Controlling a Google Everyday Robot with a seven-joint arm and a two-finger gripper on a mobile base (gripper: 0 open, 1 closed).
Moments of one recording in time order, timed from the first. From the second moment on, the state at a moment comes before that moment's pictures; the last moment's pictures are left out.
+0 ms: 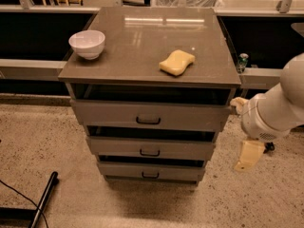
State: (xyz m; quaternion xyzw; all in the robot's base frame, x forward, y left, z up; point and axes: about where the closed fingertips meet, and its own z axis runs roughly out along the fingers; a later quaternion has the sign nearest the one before) arm 0.451 -0.219 0.786 -0.64 0.75 -0.03 0.18
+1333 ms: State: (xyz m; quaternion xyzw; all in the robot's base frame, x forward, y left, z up) arm 0.465 -0.186 0.633 -0.63 0.72 0.04 0.29
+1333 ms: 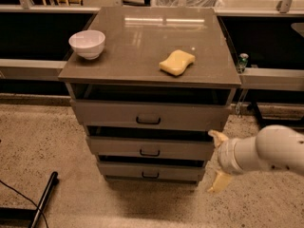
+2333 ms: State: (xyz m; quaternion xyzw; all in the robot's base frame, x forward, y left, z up) arm 0.481 -0.145 0.496 -0.68 0.63 0.08 0.37
